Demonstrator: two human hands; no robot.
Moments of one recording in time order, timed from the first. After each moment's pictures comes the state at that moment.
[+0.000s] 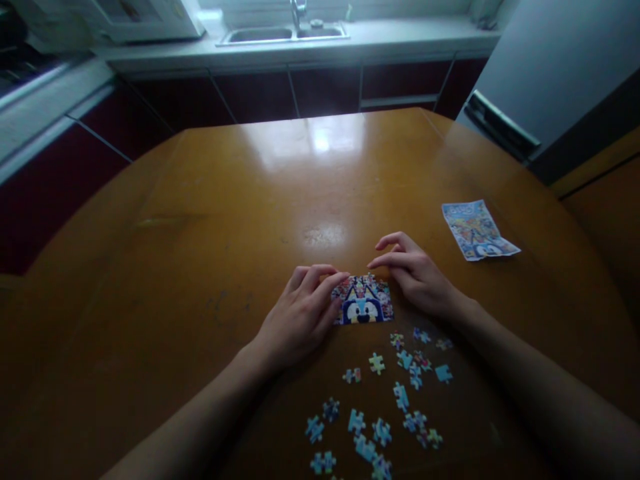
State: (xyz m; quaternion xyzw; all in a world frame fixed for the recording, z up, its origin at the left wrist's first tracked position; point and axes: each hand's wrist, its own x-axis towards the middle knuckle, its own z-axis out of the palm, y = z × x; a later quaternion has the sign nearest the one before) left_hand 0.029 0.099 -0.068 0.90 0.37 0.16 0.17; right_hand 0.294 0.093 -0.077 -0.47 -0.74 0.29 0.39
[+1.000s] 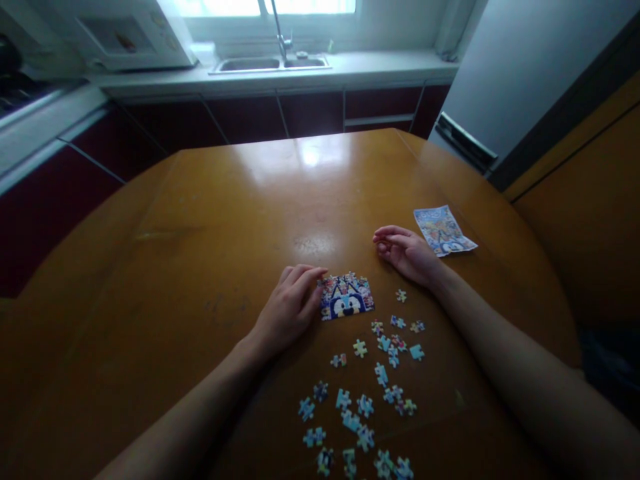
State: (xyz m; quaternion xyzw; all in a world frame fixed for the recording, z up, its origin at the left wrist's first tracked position) left_hand 0.028 0.106 -0.072 0.87 0.38 0.24 0.22; right_hand 0.329 0.119 -0.087 -0.44 -0.37 0.61 0.54
